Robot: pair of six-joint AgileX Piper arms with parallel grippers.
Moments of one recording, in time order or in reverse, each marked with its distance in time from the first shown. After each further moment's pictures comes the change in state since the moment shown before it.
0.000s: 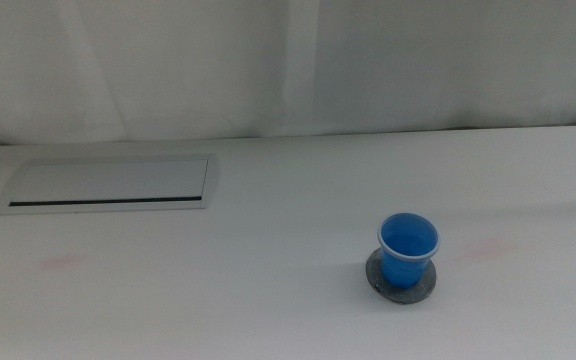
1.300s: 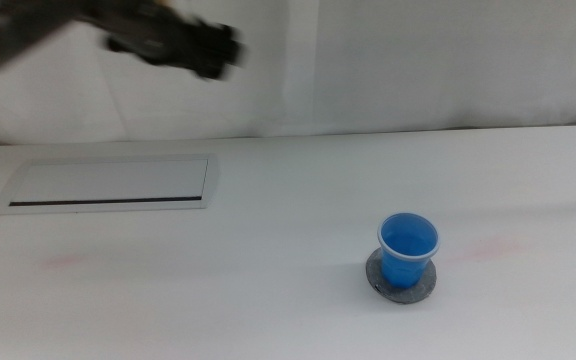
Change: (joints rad) left arm -0.452 1.342 -1.142 -0.004 0.563 0.023; right arm 0.000 0.000 0.000 0.000 0.000 0.000
